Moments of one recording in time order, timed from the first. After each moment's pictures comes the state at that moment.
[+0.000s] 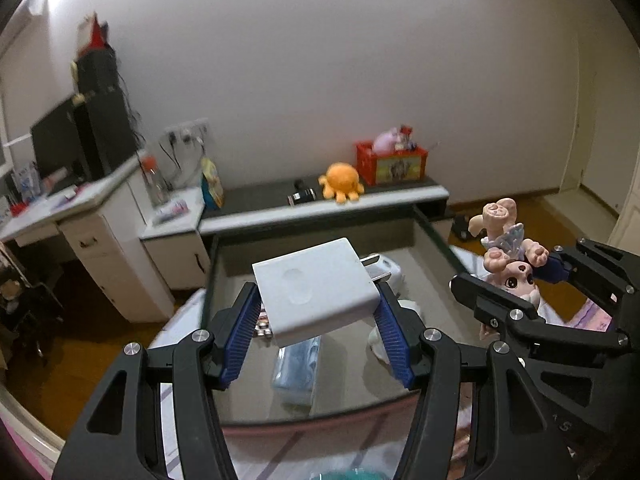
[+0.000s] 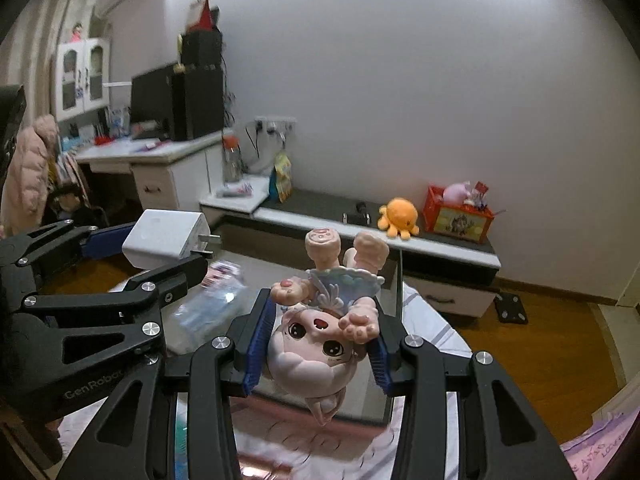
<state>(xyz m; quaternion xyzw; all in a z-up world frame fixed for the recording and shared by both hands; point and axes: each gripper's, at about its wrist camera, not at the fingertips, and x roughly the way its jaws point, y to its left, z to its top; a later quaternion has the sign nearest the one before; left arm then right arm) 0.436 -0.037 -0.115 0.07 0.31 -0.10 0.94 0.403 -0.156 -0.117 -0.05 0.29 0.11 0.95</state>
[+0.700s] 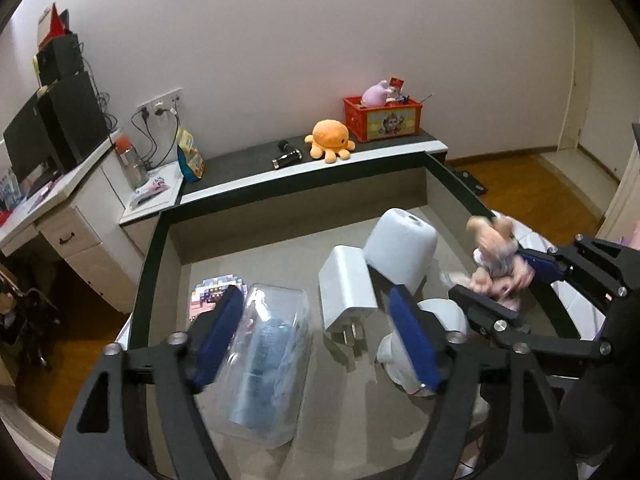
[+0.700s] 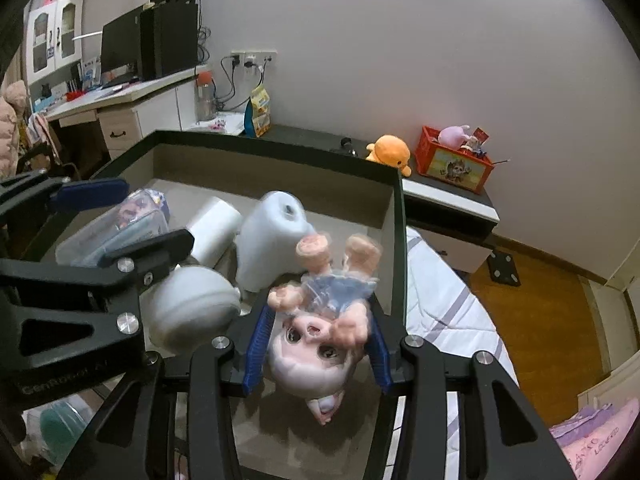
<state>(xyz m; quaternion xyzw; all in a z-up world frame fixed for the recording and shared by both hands) 0.487 -0.062 -0.164 0.10 0.36 -0.10 0.92 0.472 -0.172 -0.185 -0.08 0.37 0.08 0.92</state>
